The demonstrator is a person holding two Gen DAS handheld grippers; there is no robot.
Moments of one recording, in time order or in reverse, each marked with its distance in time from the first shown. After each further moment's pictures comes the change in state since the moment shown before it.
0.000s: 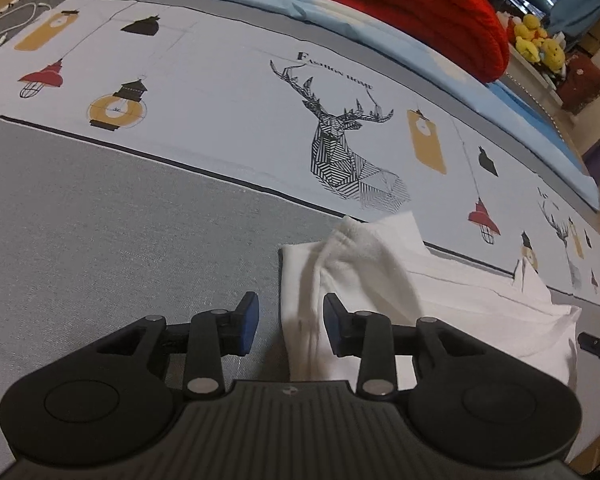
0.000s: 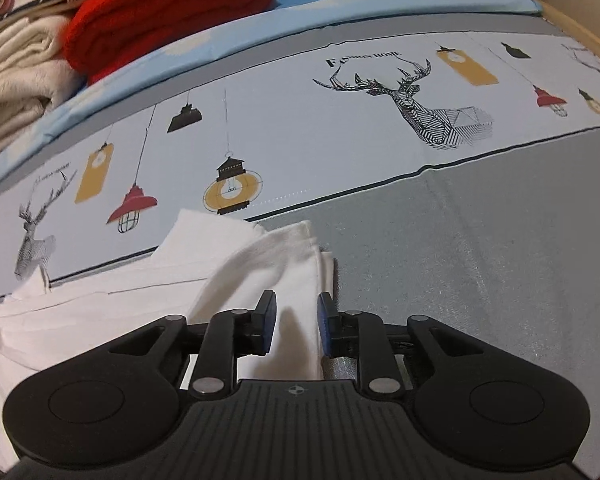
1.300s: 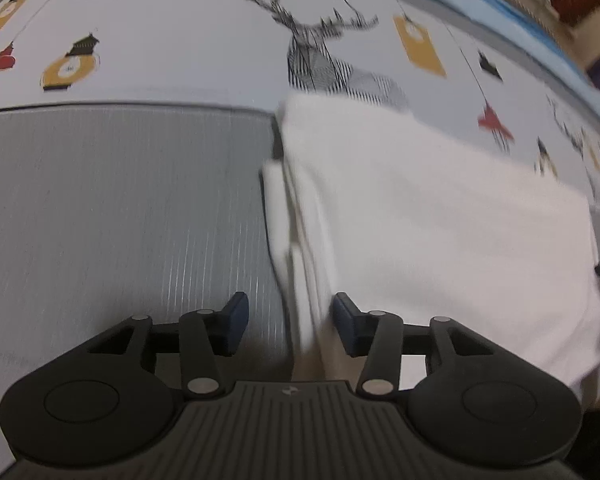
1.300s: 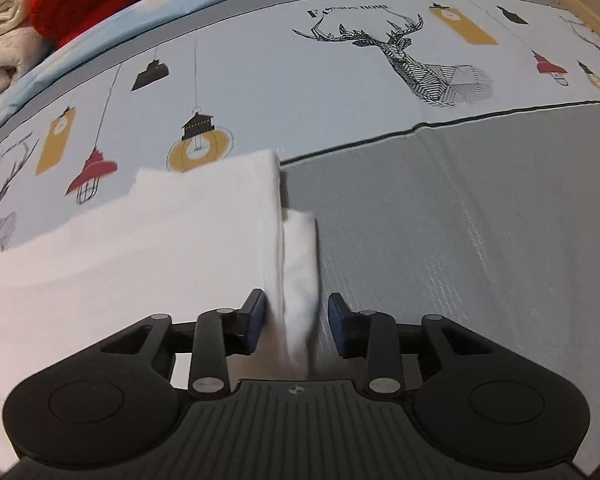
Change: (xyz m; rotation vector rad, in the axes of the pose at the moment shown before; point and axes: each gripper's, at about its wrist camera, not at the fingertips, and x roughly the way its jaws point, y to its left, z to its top) left arm 0.037 -0.018 -0.024 0.172 0.214 0.036; right arm 0.033 -0.003 -0.002 0.006 0.125 -0.063
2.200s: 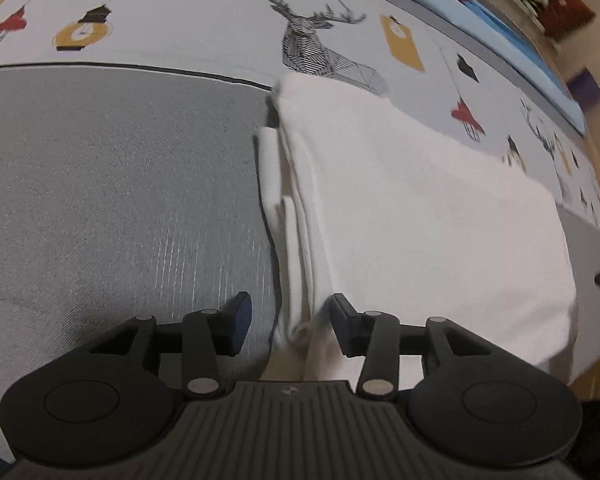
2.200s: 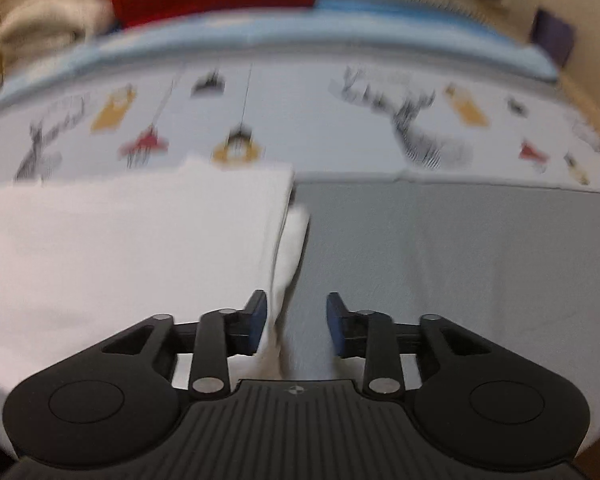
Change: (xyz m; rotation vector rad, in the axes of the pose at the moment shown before) left arm -0.023 0.020 -0.029 -0.074 0.007 -0.100; right arm -0.078 0.000 -0.050 -0.221 -0.180 -0.020
